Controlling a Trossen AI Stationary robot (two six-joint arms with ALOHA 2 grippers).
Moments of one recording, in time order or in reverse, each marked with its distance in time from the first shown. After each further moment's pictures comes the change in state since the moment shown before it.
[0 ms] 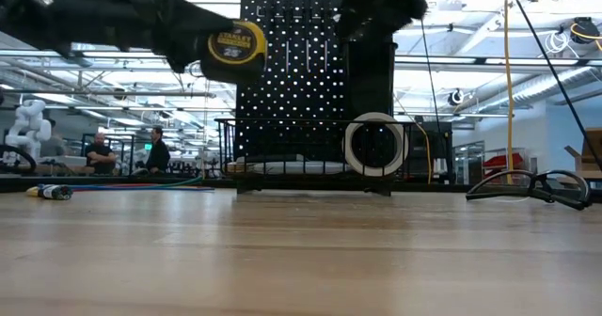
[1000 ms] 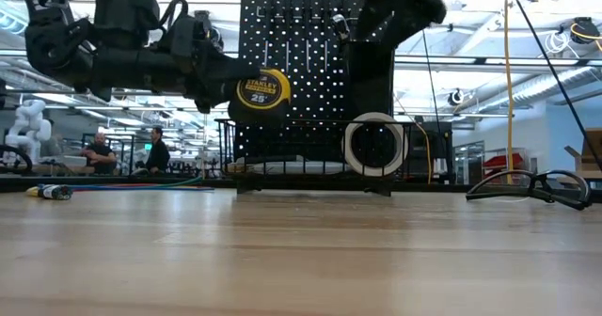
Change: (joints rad) left arm 0.183 0.452 0.002 0.416 0.202 -0.087; right arm -0.024 -0.146 -0.144 0.060 -0.004 0.015
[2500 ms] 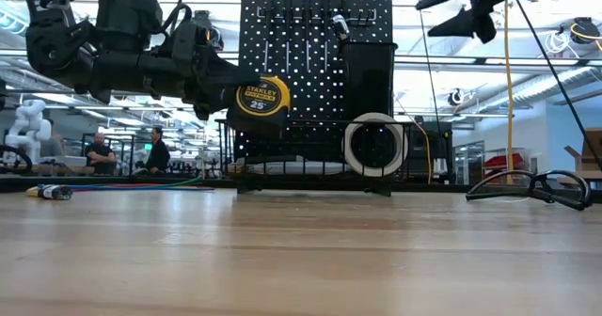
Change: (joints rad) left arm 0.003 0.010 0.000 -0.030 -0.002 -0.050; right arm -0.655 -0.813 -0.571 0.574 -0.399 -0.282
